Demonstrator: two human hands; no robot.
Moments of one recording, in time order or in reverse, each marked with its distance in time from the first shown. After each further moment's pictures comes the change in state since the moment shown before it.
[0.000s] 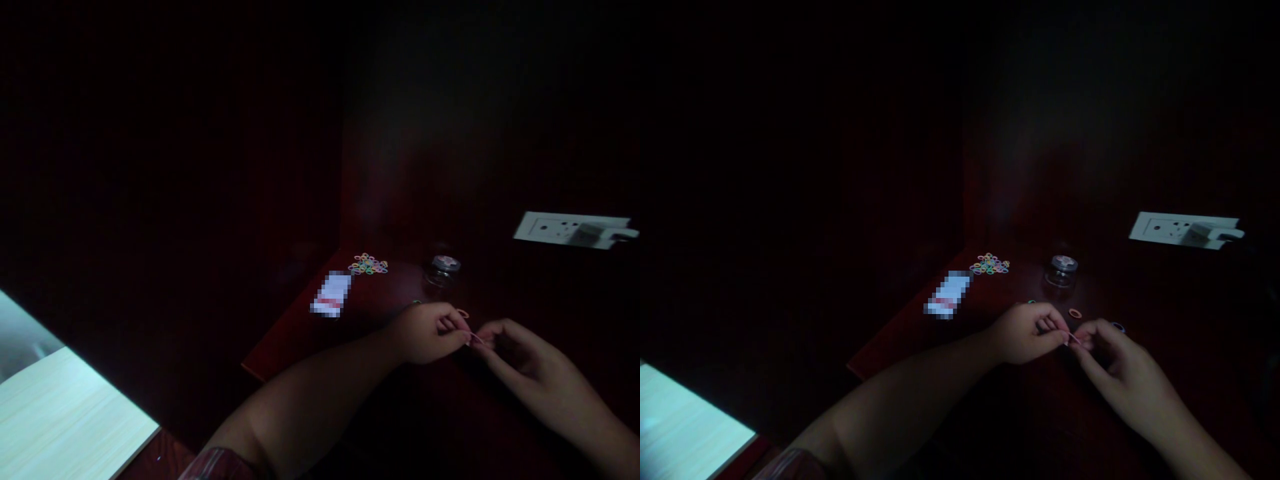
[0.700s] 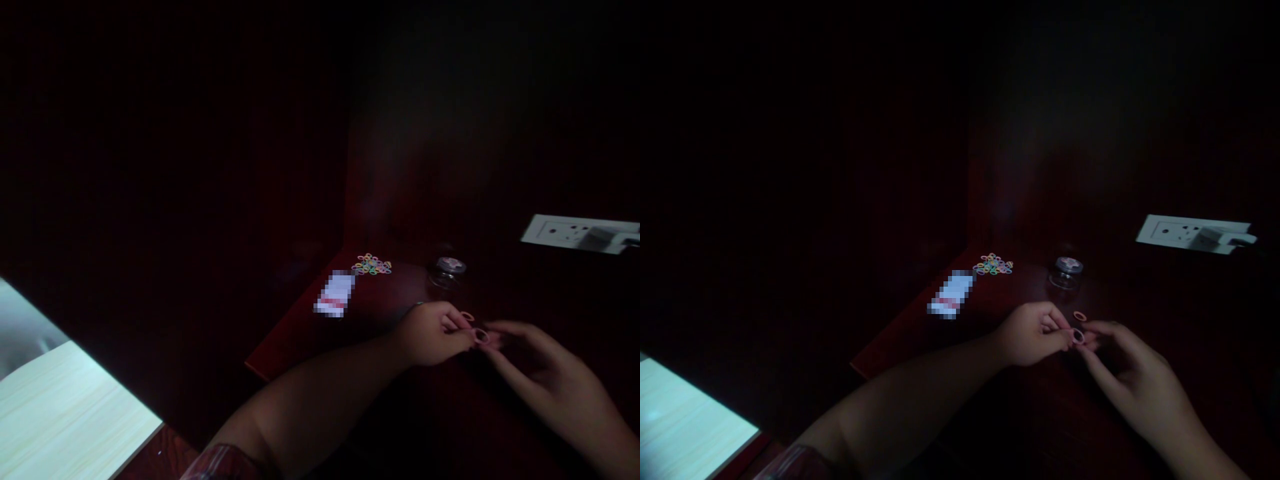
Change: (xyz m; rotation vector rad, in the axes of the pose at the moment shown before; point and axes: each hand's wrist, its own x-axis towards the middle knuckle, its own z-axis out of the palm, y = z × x) left_hand 0.003 -0.004 0.005 -0.190 0.065 -0.186; right_hand -0.003 0.000 0.002 -0.106 0.168 -0.167
